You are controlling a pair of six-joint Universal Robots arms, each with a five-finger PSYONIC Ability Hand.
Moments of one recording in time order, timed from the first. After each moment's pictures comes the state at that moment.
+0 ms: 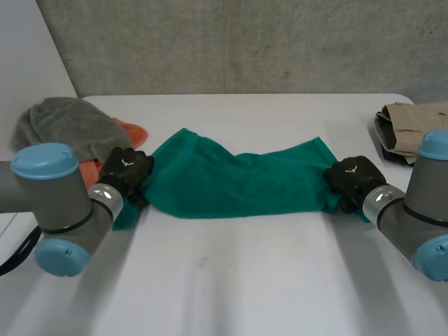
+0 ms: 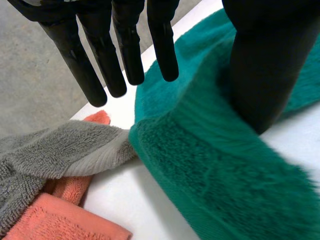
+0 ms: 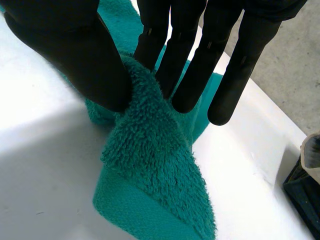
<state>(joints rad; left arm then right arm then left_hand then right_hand) 4.40 -2.17 -1.54 3.45 -1.49 3.60 1.82 -1.05 1.55 -0.09 1.40 2.57 0.60 0.58 0.58 0.59 0.41 1.13 1.18 1.19 1.20 0.98</state>
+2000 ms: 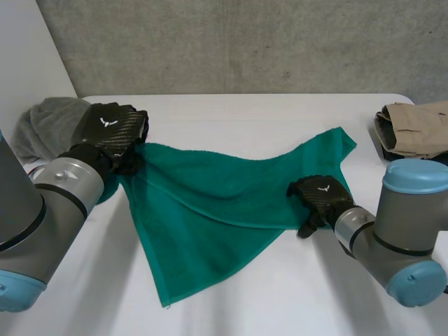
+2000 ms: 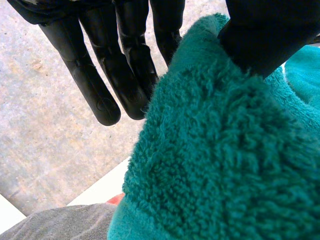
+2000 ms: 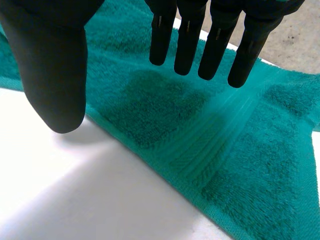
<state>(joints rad) 4.27 -1.69 -1.66 3.27 -1.58 3.45 1.93 -1.00 1.63 -0.22 1.37 2.89 1.15 1.20 1.19 1.20 0.98 0.48 0.48 0.49 0.49 0.33</state>
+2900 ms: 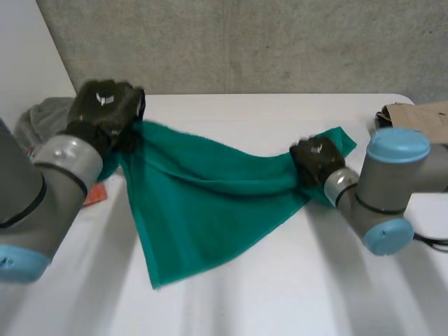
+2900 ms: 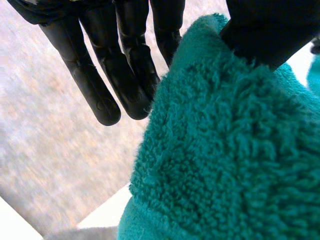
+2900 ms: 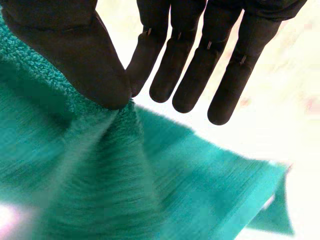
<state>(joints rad) 4.29 -1.72 -1.57 3.32 -1.57 3.46 1.94 -0.83 1.27 -0.24 1.39 2.79 1.15 1.20 1.19 1.20 0.98 1.13 1.18 1.18 1.19 0.98</state>
